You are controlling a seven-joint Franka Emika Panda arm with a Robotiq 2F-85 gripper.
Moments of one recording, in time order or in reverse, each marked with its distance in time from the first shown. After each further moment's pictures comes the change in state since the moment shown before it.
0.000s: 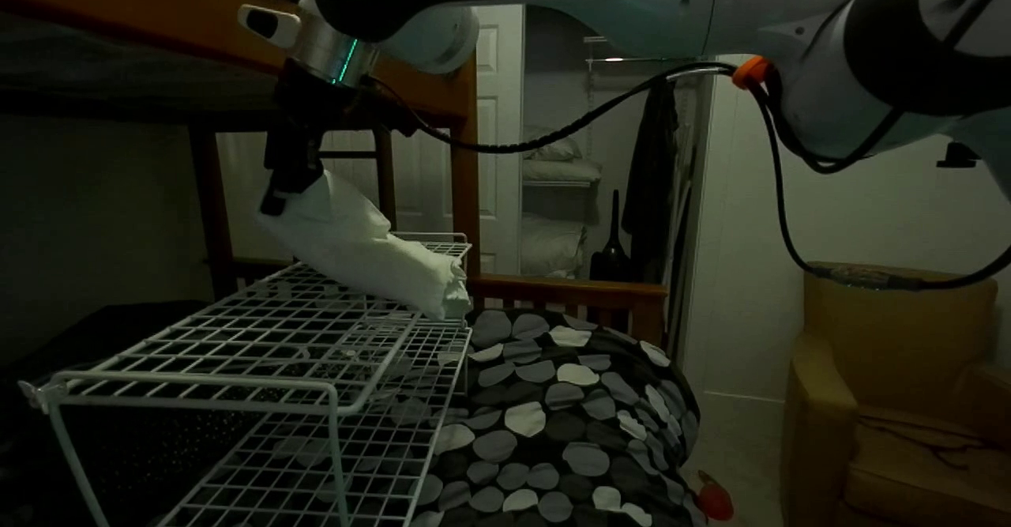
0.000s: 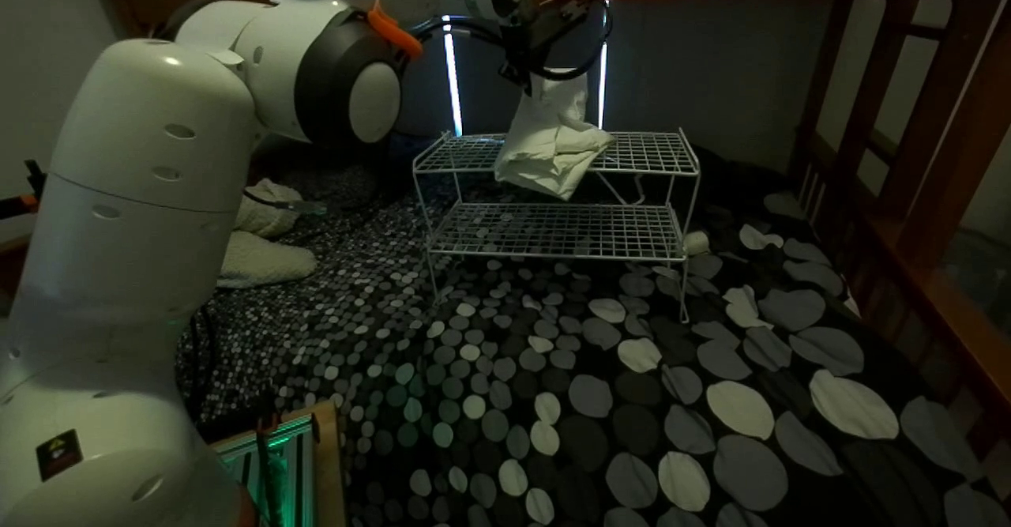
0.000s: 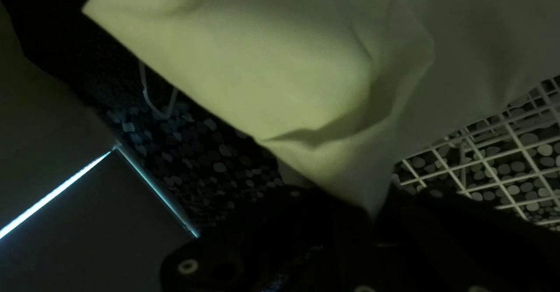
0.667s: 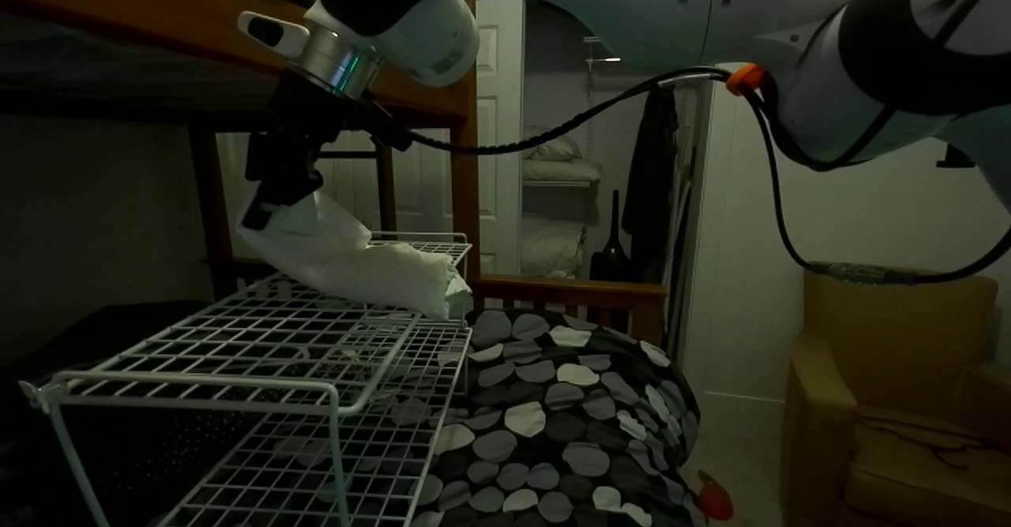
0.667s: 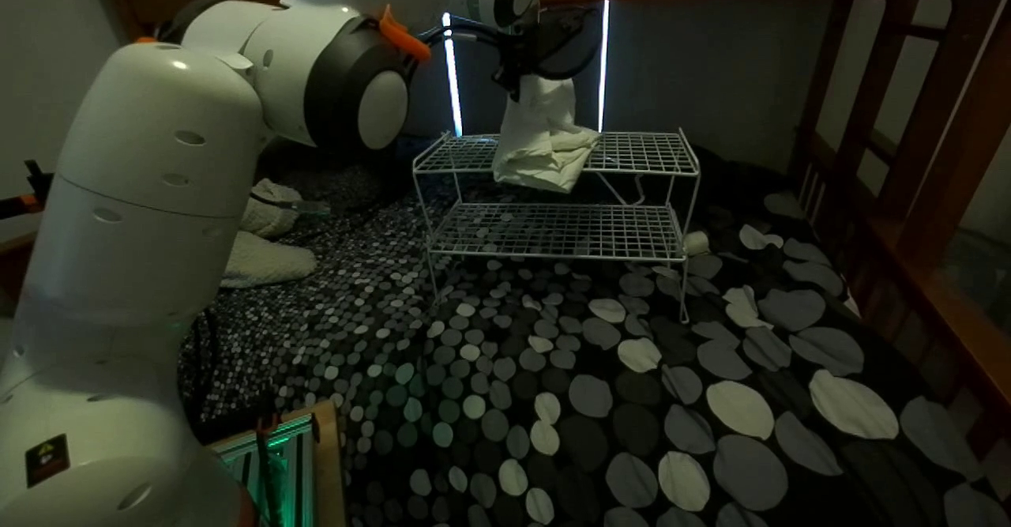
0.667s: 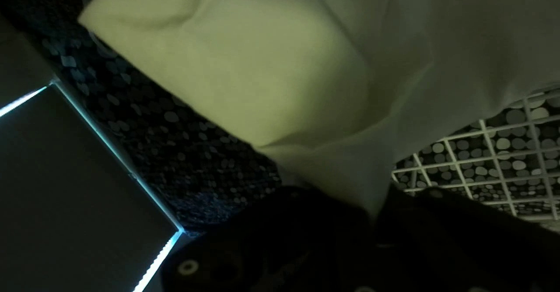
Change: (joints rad) arm -0.055 0.014 0.072 -0.021 0.137 -0.020 -0.220
